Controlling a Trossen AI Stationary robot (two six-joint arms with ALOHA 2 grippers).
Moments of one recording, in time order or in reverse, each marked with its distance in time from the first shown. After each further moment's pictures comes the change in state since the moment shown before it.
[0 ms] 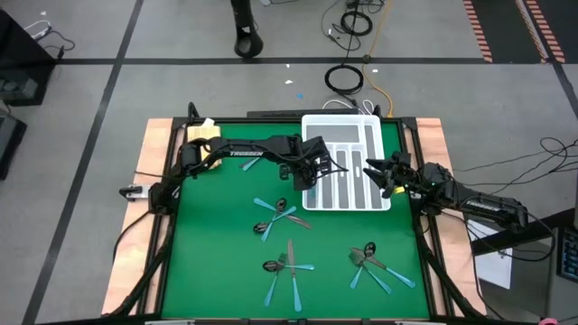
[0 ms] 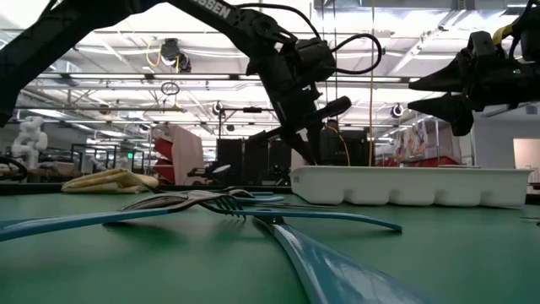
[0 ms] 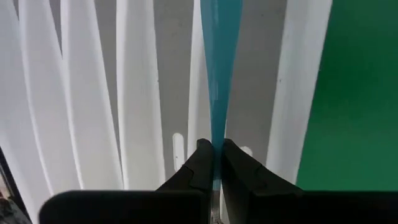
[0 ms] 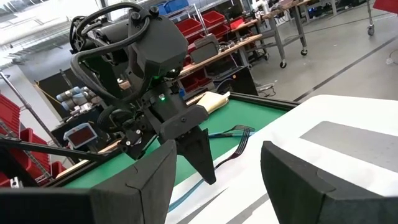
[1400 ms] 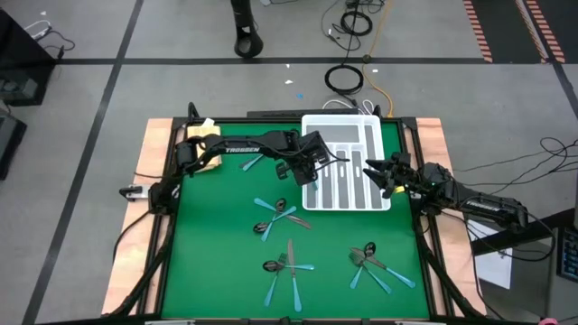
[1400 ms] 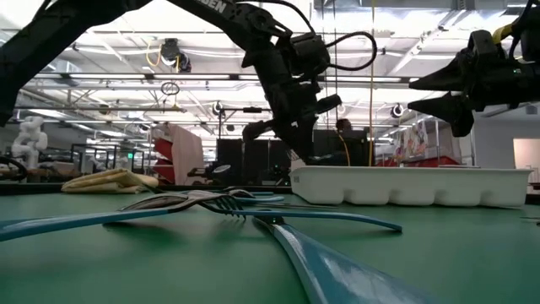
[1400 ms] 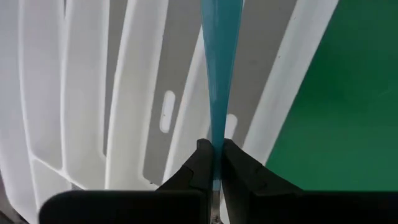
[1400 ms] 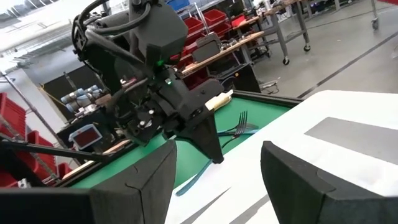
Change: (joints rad) left arm 0.019 -0.041 0.000 -0.052 -0.064 -0.220; right arm 0.000 0.000 0.000 0.000 -0.017 0.026
